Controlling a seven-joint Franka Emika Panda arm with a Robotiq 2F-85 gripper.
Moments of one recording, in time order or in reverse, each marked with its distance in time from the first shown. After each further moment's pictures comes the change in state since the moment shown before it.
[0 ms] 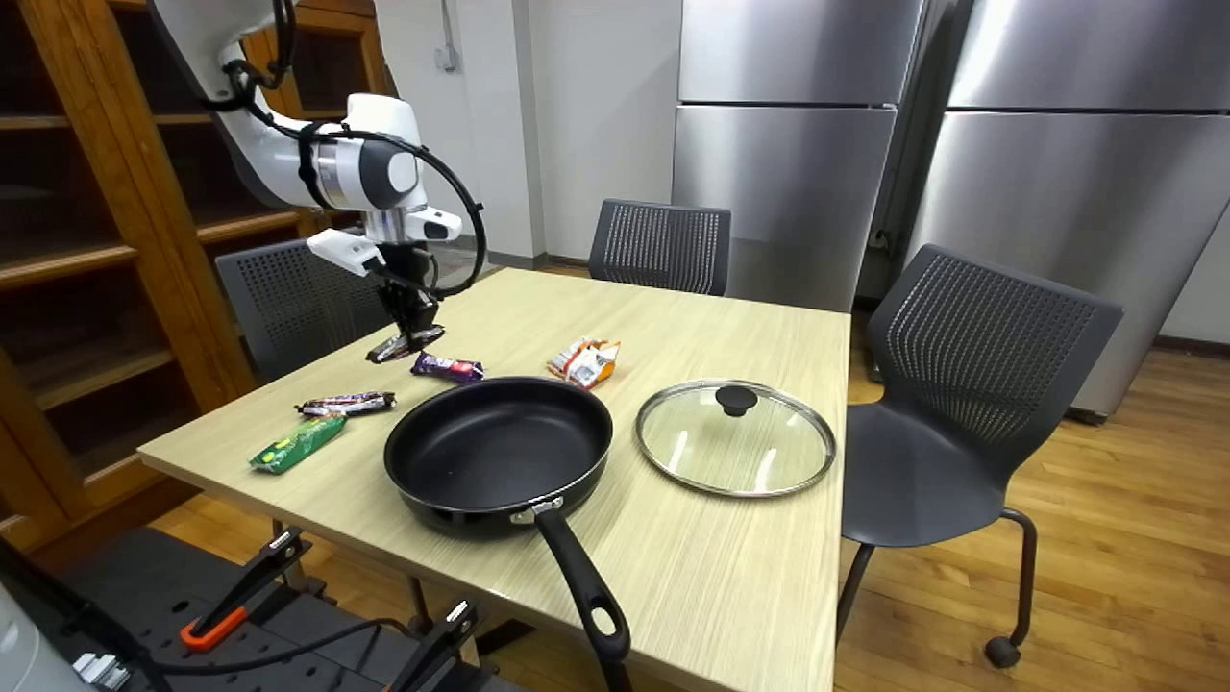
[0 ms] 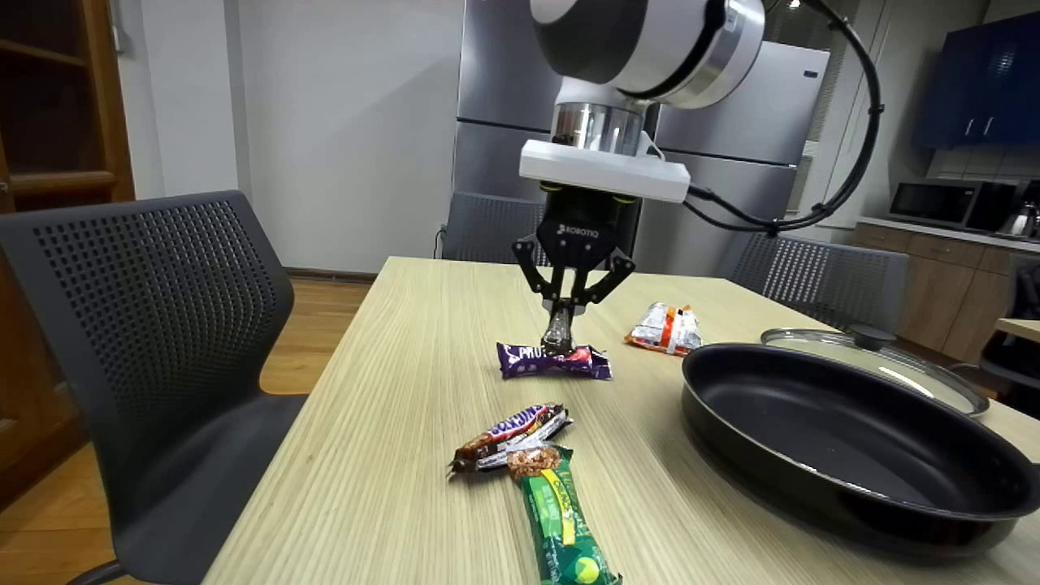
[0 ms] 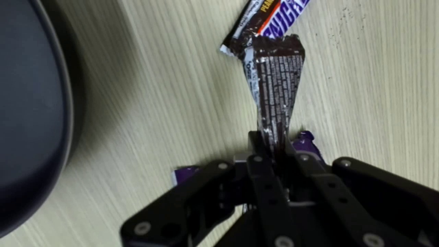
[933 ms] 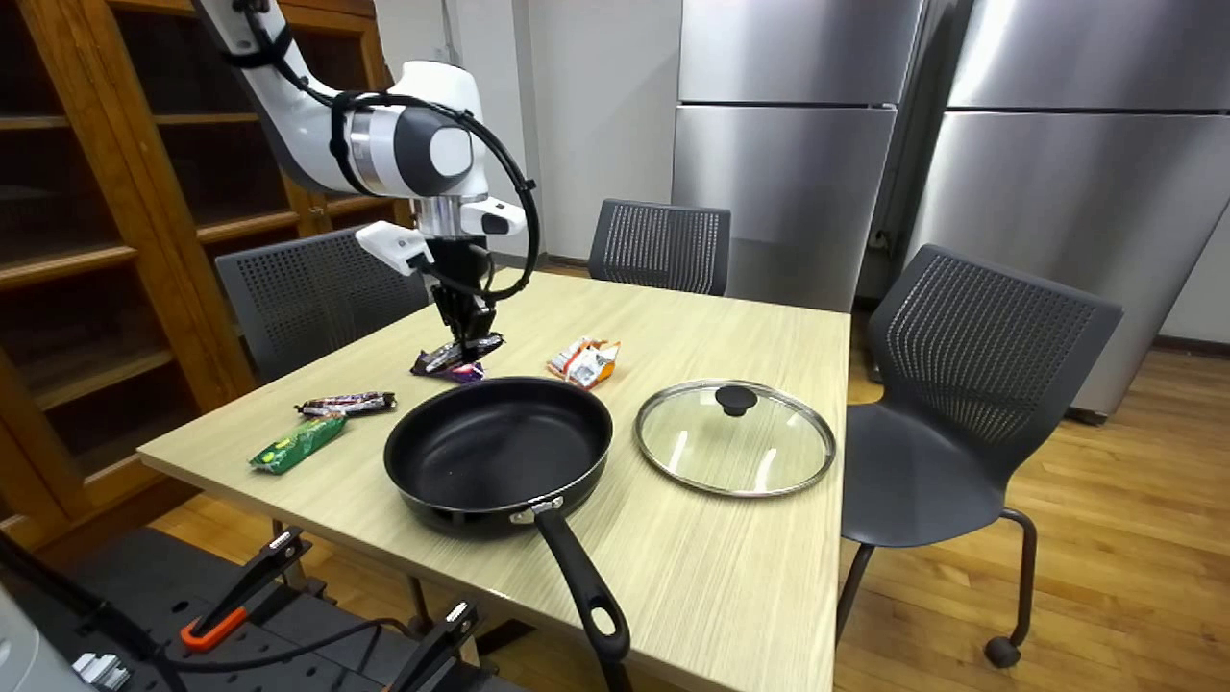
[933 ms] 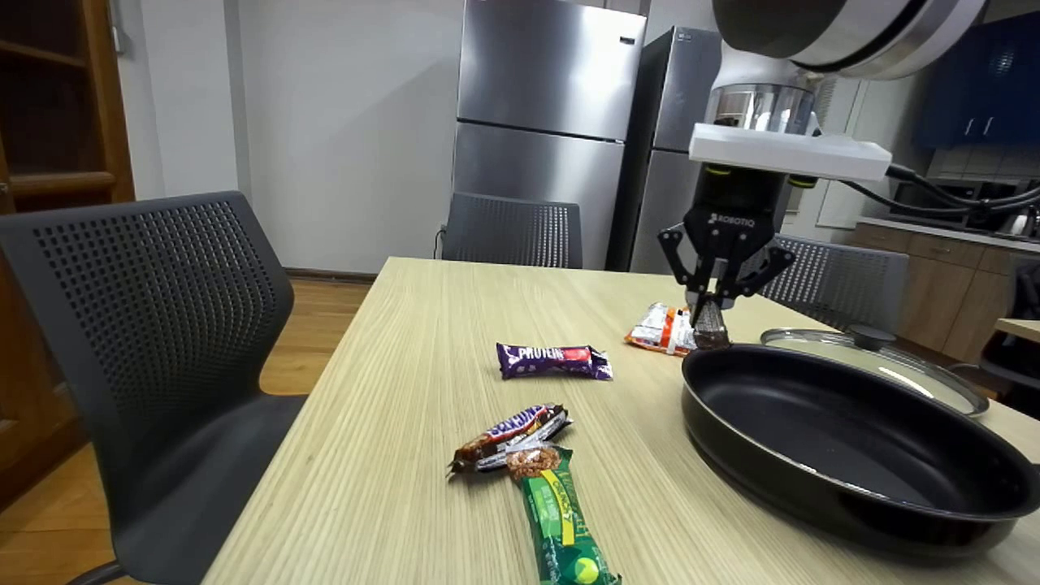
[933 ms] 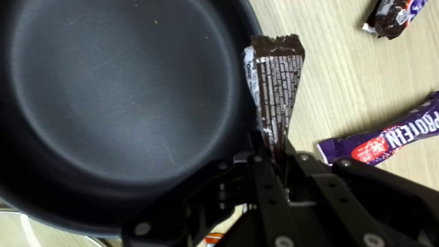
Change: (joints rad) arm -0.170 -0.243 -0.040 -0.318 0.004 0.063 -0.057
